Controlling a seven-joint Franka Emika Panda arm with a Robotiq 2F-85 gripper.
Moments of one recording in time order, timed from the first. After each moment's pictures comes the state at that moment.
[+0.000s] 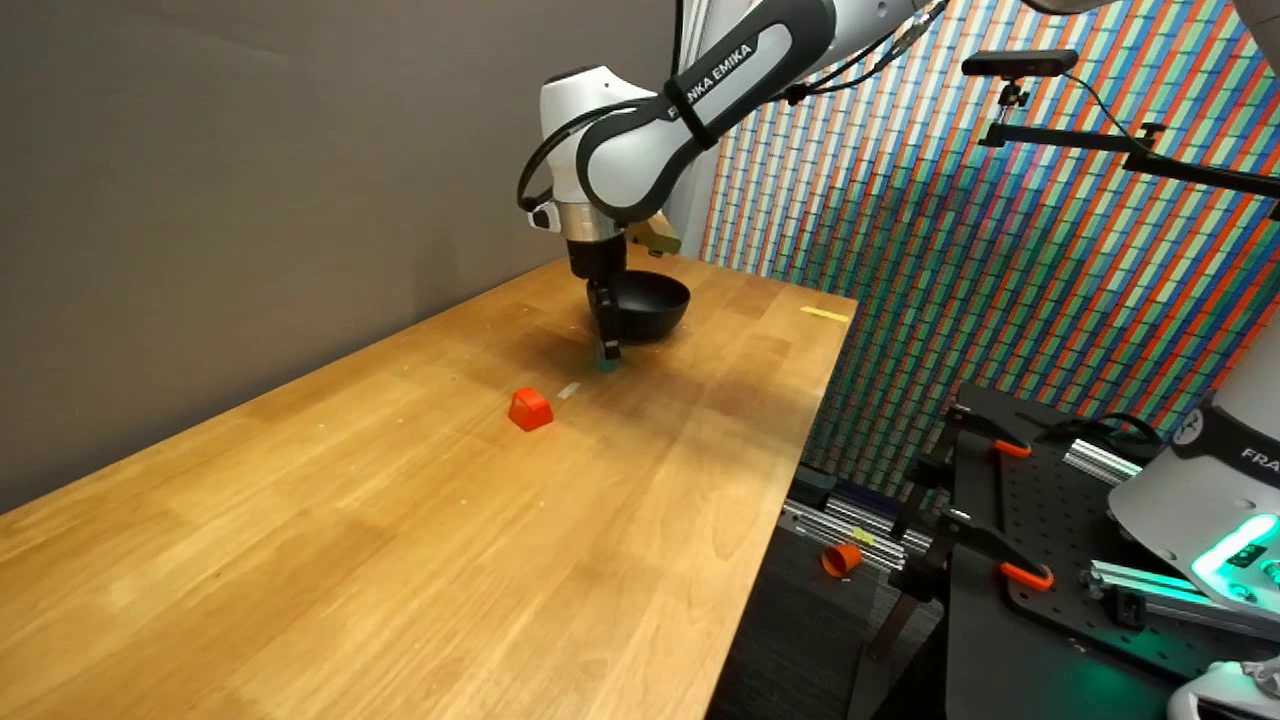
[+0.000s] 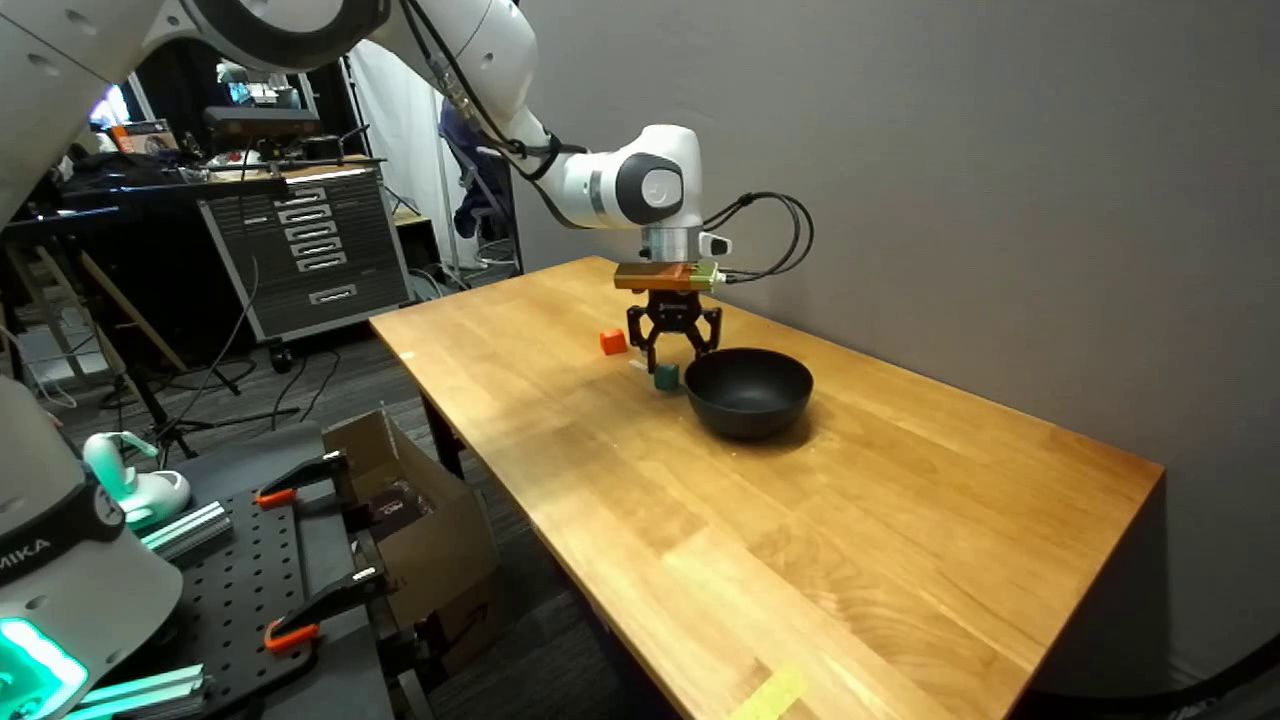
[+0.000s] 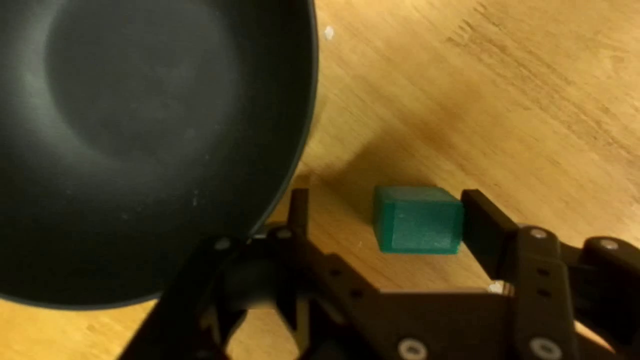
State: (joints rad) arm 0.09 0.86 0.03 -1.46 -0.21 2.18 -0.48
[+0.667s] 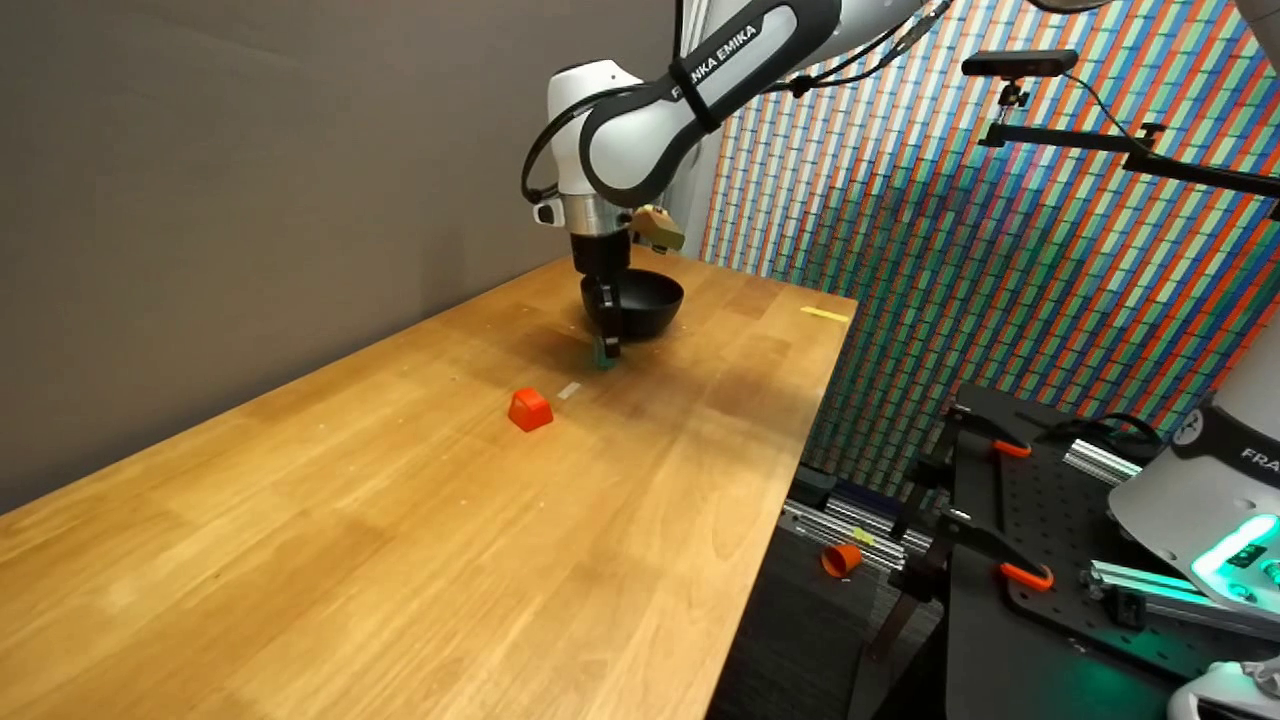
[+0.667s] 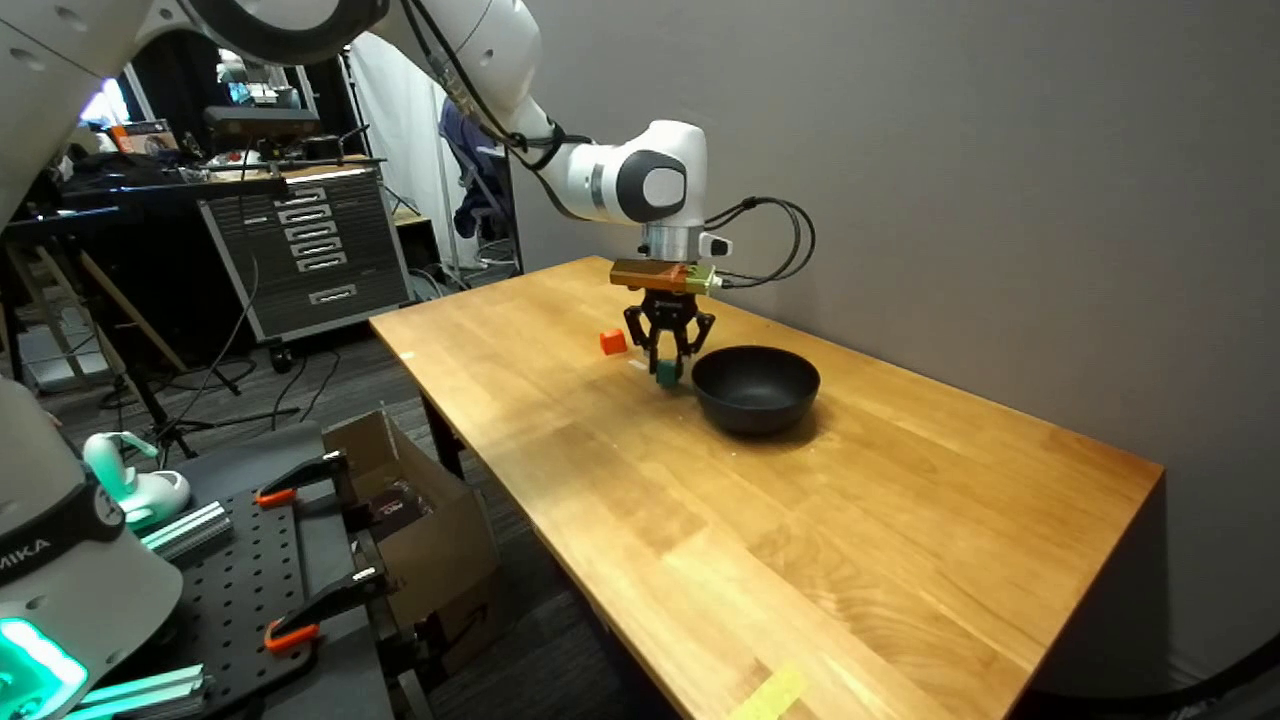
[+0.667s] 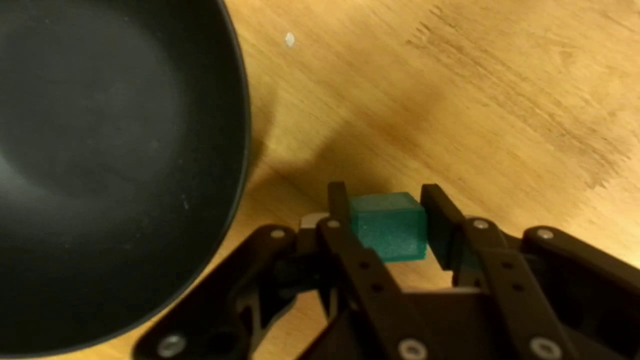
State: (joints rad) arm 0.03 0.84 0.09 -1.48 -0.18 2.16 -0.48
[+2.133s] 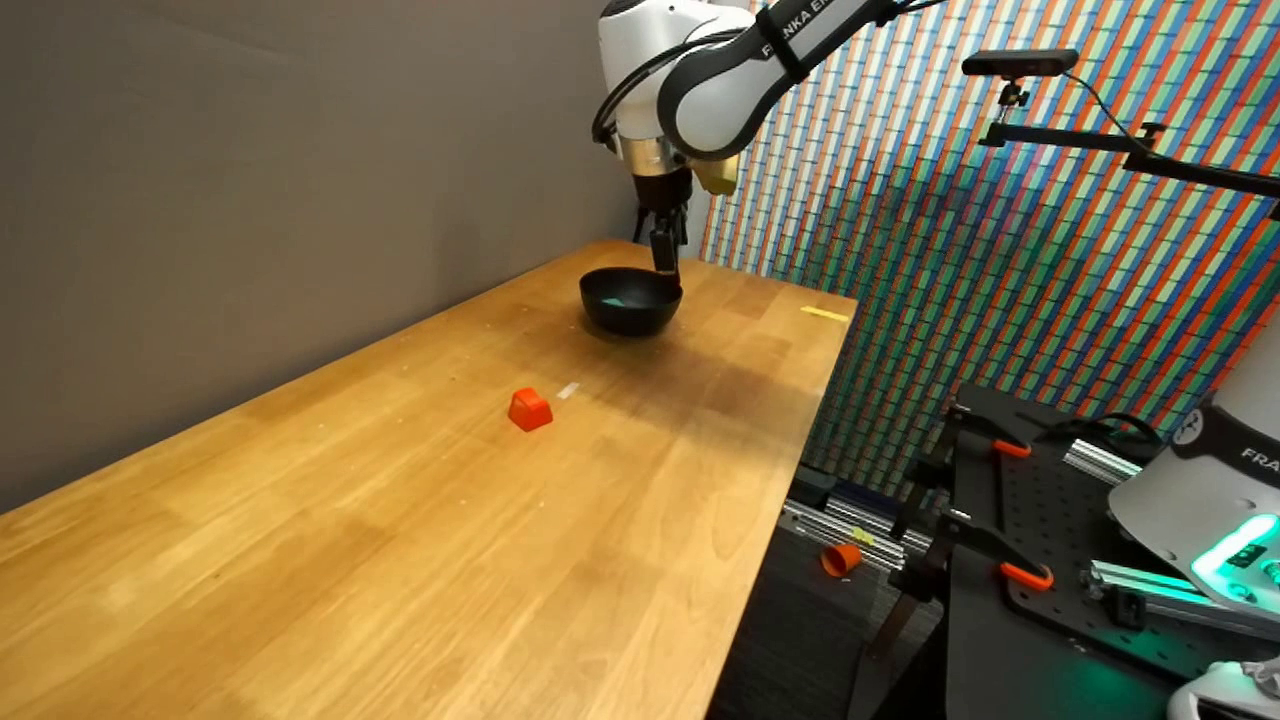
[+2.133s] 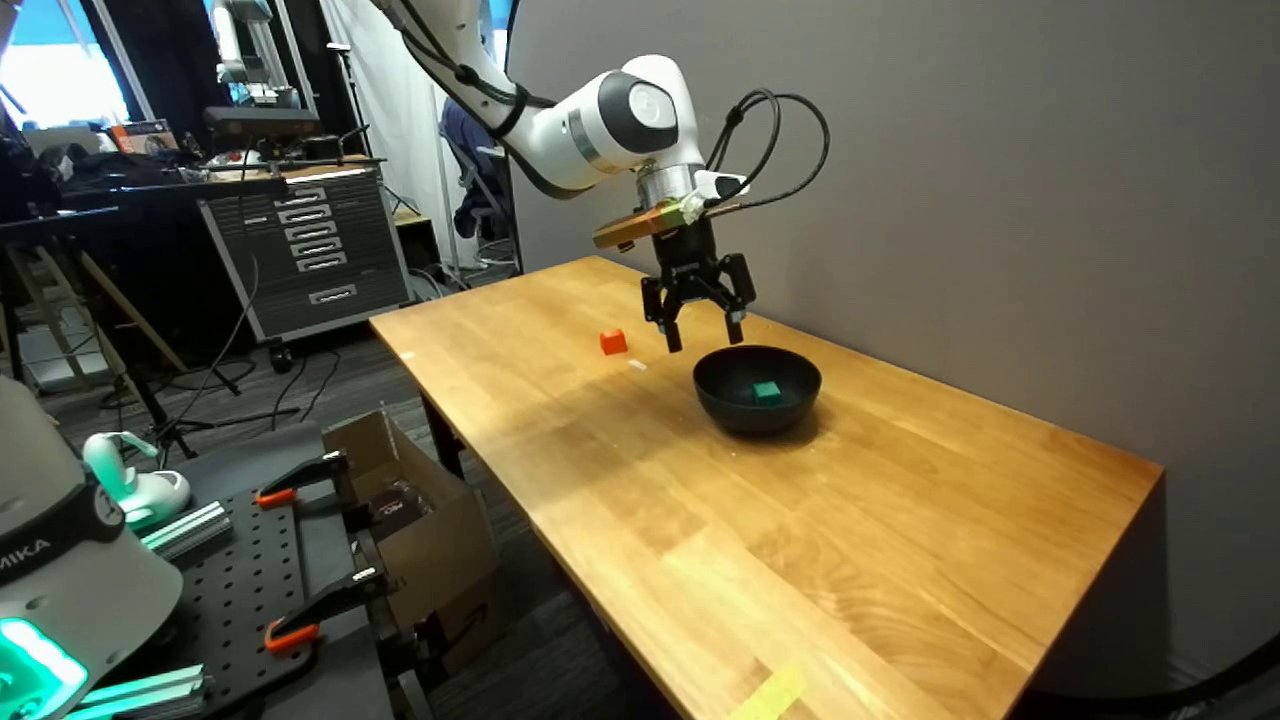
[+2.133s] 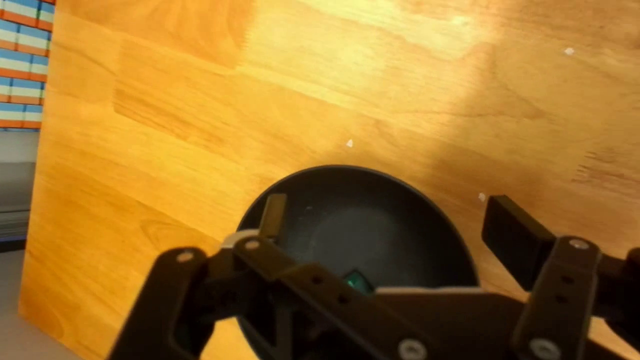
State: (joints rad) arm 0.10 0.58 -0.08 -1.73 -0.48 2.16 -0.05
